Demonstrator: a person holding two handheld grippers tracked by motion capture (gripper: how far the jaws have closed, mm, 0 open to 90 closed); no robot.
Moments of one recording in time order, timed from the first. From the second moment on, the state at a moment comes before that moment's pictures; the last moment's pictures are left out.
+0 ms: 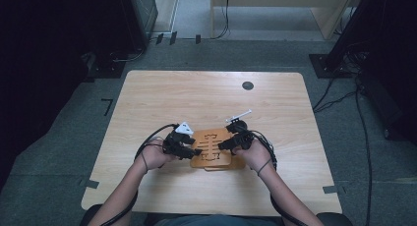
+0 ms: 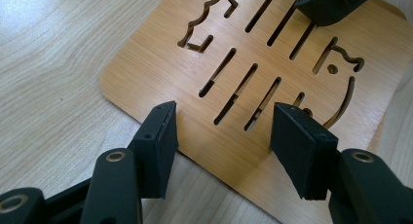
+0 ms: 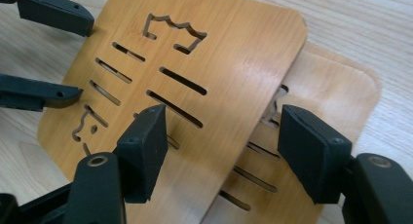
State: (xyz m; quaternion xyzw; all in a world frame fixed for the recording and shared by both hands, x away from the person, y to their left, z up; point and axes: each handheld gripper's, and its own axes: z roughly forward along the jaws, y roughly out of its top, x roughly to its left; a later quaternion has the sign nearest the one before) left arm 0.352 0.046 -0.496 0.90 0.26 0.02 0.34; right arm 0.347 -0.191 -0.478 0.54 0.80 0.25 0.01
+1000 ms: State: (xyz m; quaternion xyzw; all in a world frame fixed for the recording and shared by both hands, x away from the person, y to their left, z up) left arm 0.353 0.048 -0.496 0.90 0.28 0.01 0.34; right arm 0.350 -0.185 -0.467 0.54 0.80 0.26 -0.02
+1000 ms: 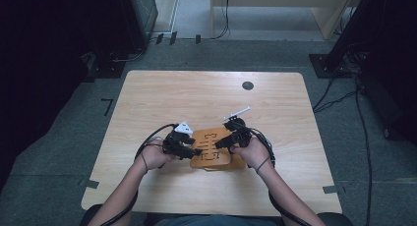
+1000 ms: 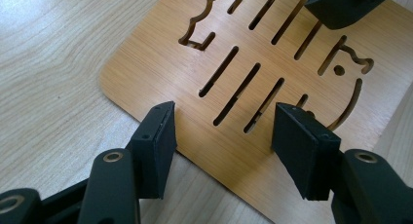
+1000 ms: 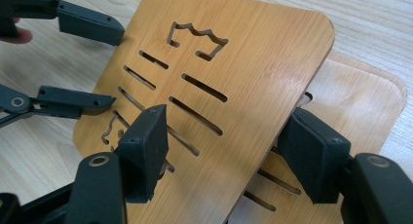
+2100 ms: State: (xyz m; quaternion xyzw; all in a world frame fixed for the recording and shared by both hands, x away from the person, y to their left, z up) left arm 0.357 0.051 -0.488 0.88 0.29 0.00 0.37; right arm 0.343 -0.167 -0.411 0.51 0.81 0.27 -0.02
